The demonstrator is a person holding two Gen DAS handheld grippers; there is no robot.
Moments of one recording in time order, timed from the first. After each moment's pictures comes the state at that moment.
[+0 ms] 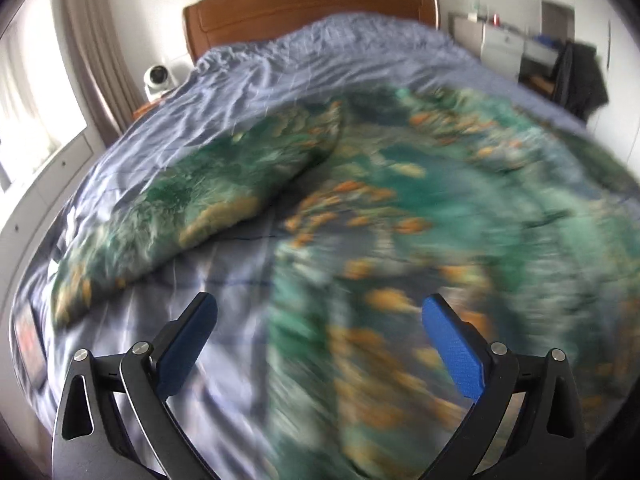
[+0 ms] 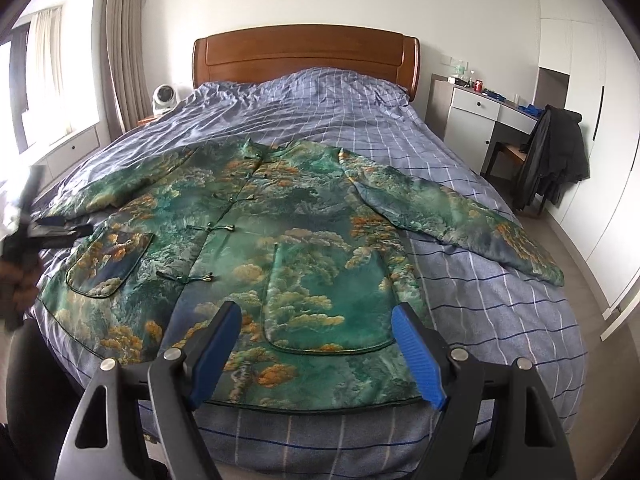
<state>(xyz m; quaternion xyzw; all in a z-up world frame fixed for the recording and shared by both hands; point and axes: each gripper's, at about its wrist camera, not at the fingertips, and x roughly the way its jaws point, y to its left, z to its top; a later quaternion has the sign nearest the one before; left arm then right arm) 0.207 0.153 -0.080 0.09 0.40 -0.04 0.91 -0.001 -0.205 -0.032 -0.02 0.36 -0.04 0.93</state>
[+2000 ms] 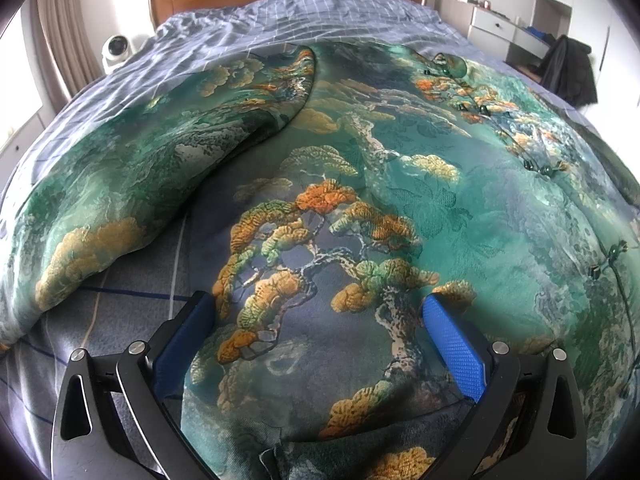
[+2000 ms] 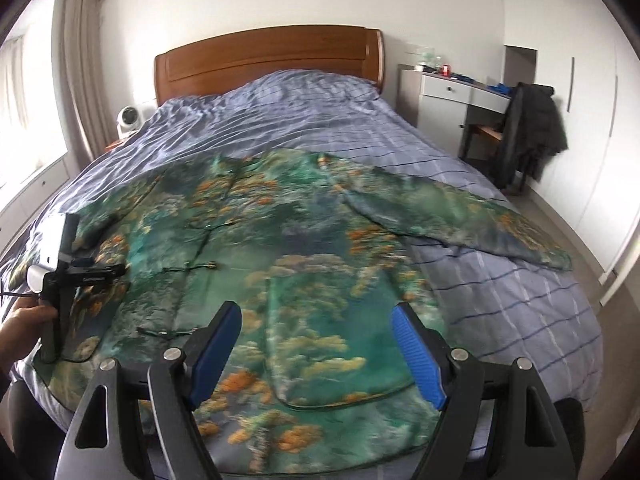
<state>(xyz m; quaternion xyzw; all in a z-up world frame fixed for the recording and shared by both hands) 0.297 0.129 -0.145 0.06 0.44 -0.10 0.89 0.047 -0.203 -0.039 0.04 0.35 -0.11 0.93</state>
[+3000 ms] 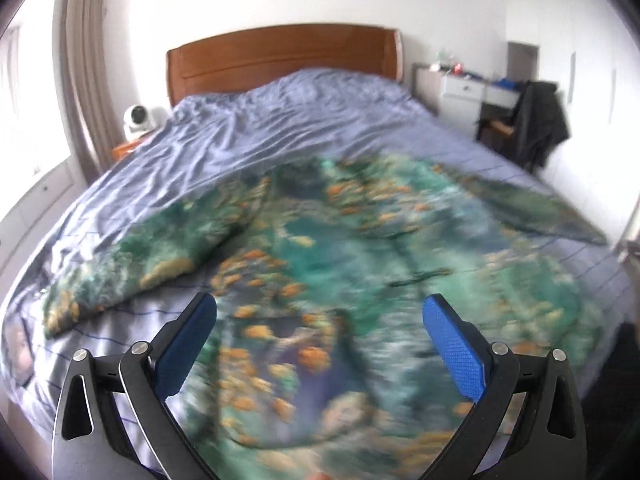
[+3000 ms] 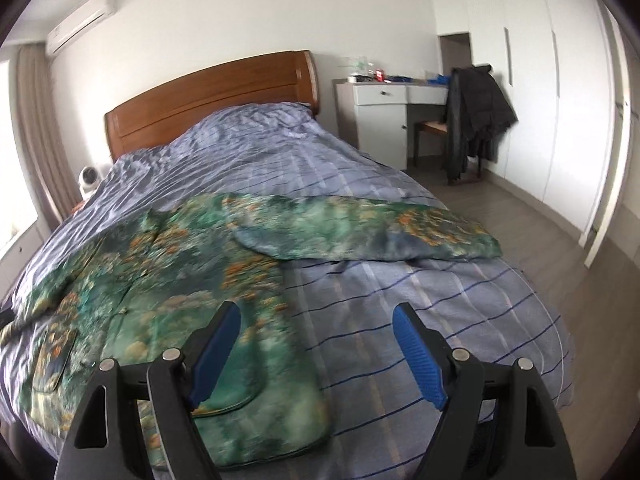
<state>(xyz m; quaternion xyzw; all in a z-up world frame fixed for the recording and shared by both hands) 0.114 0.062 0.005 0.04 0.31 -0.12 0.94 0.001 -0.357 -0.030 0.11 0.29 -0.18 0.93</state>
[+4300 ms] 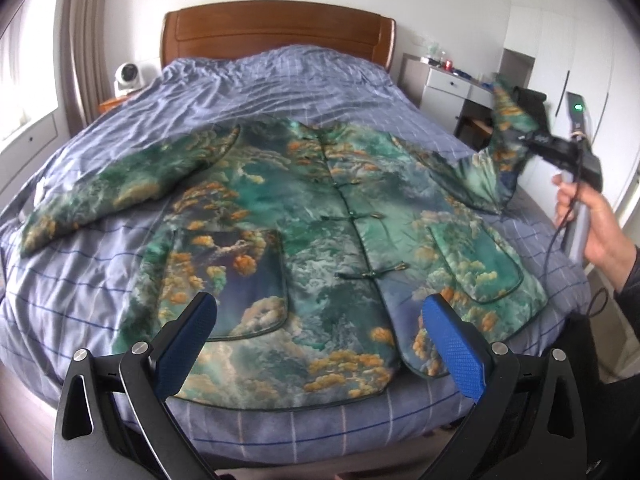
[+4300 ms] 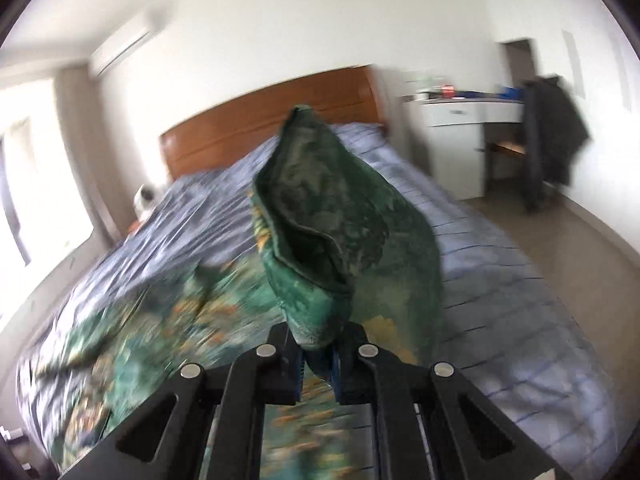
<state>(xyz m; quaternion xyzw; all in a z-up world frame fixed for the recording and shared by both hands) 0.040 0.051 -0.012 -0.01 0.36 -0.13 0.92 0.186 -0.352 -0.008 0.11 0.26 -0.02 0.96</state>
